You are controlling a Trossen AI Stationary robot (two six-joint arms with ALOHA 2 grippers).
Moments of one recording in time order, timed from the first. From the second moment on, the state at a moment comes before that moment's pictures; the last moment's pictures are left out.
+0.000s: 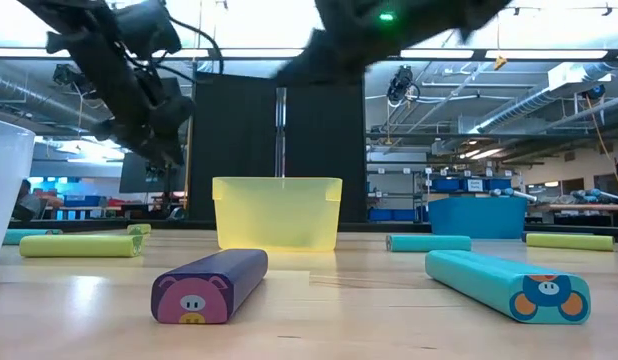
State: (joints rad) left arm 0.28 1.00 0.59 -0.55 -0.56 -0.64; right arm 0.13 1.68 1.00 0.33 0.38 0.02
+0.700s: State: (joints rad) left arm 0.65 1.32 0.66 -0.64 -0.39 -0.71; right arm 0.26 1.45 0.57 0.67 0.61 0.10
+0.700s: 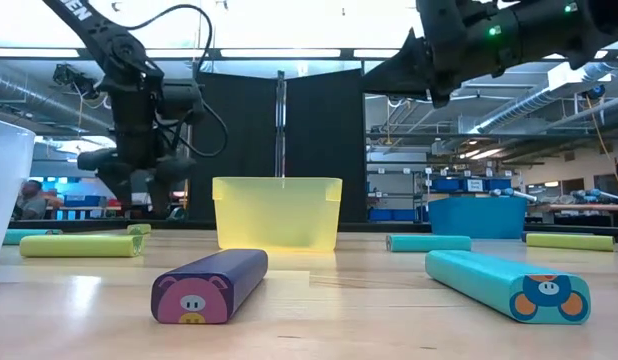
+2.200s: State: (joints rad) left arm 0.63 1.42 0.70 -0.43 -0.29 -0.42; right arm 0.28 1.45 0.57 0.80 0.64 0.05
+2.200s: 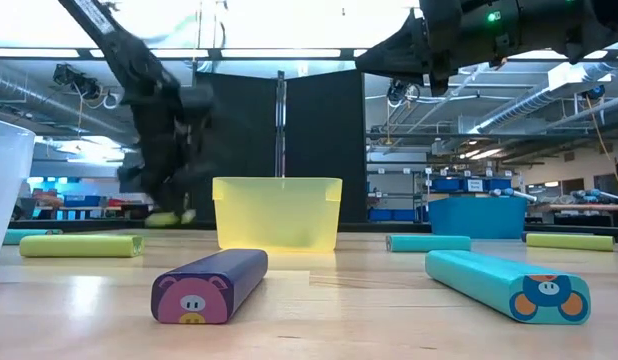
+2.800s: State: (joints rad) left arm 0.22 1.26 0.70 0.13 -0.11 -0.32; right arm 0.26 1.45 0.57 0.92 0.64 -0.05
